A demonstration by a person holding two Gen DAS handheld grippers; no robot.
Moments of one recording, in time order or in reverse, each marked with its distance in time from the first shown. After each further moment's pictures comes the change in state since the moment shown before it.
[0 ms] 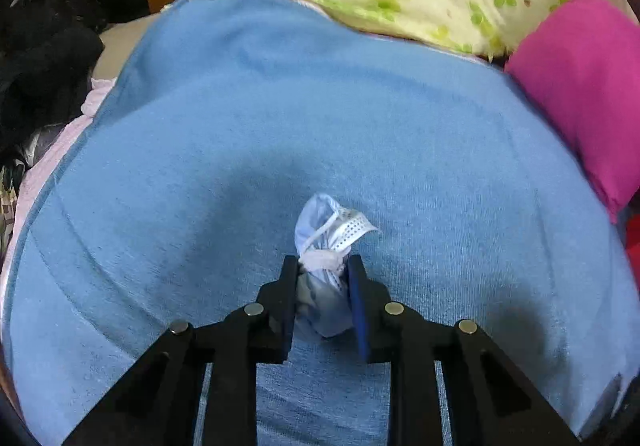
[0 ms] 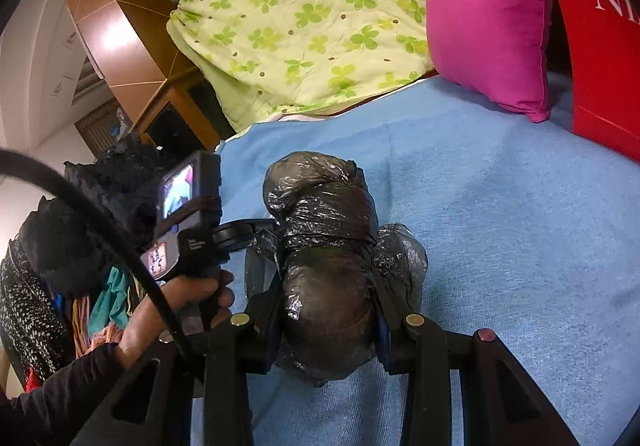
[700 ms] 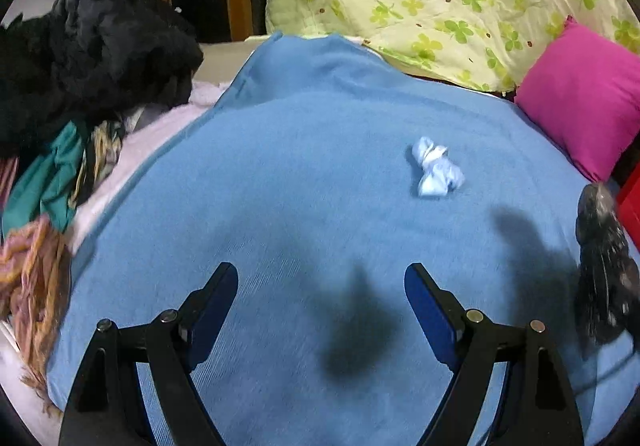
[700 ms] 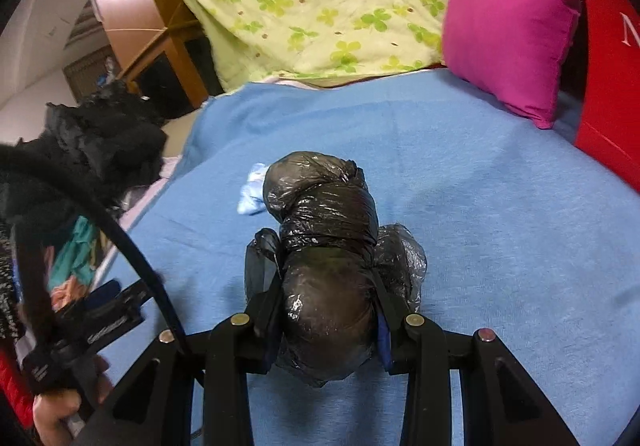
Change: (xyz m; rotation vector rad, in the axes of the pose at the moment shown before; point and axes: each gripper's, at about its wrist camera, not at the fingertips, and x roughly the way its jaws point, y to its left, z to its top) left arm -0.105 0.069 -0.110 -0.056 -0.175 0.095; right arm 0.013 0.029 -0.014 -0.168 0.067 -0.095
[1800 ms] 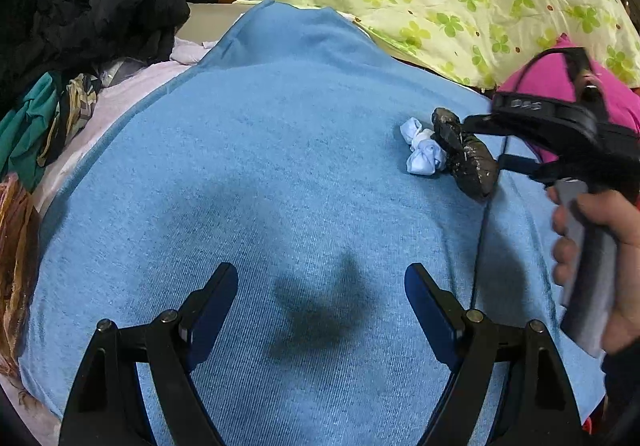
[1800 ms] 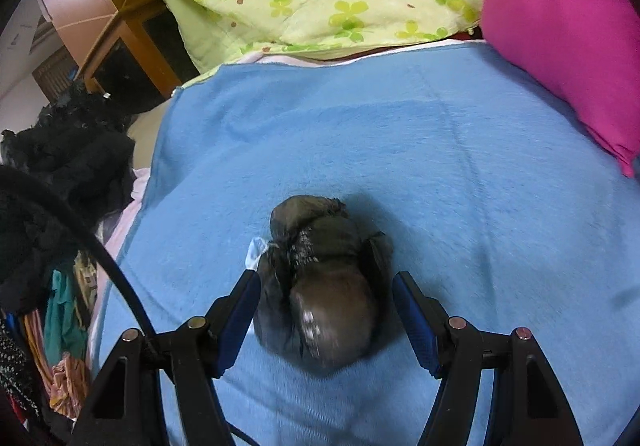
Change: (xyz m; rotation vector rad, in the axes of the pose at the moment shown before) left arm 0.003 0.036 -0.014 -0.094 0.108 -0.181; right arm 0.147 0.029 0.108 0.094 0.215 -0.056
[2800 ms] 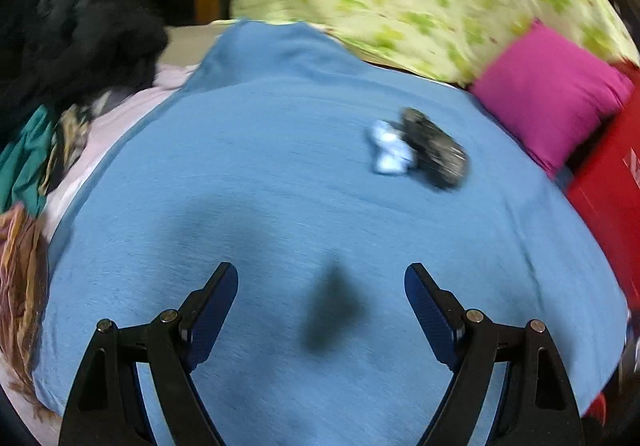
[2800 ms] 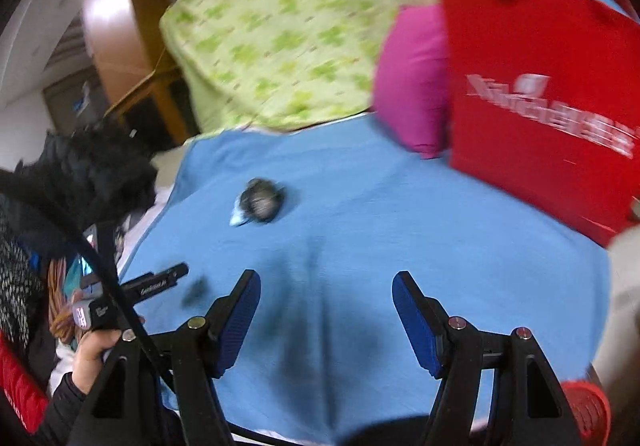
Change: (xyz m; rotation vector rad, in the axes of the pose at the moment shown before) left arm -0.016 -0.009 -0.003 0.073 -0.036 0.007; right arm -0.283 -0.066 -0.187 -0.045 -0.265 -0.078
